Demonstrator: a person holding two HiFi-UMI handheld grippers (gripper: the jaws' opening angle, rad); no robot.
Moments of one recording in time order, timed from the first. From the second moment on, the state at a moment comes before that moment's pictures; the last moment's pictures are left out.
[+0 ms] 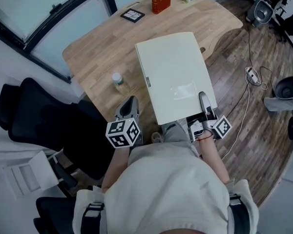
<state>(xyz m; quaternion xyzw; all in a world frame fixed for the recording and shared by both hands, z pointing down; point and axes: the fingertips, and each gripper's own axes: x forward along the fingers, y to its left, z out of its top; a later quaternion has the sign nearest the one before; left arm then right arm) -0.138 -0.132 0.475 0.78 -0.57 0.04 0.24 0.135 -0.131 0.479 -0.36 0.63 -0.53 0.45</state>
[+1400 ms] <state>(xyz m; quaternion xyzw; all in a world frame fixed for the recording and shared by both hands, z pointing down) -0.136 -0.131 0.475 0.78 -0.57 0.04 0.24 0.134 -0.132 0.480 -0.36 0.62 -0.53 0.44</state>
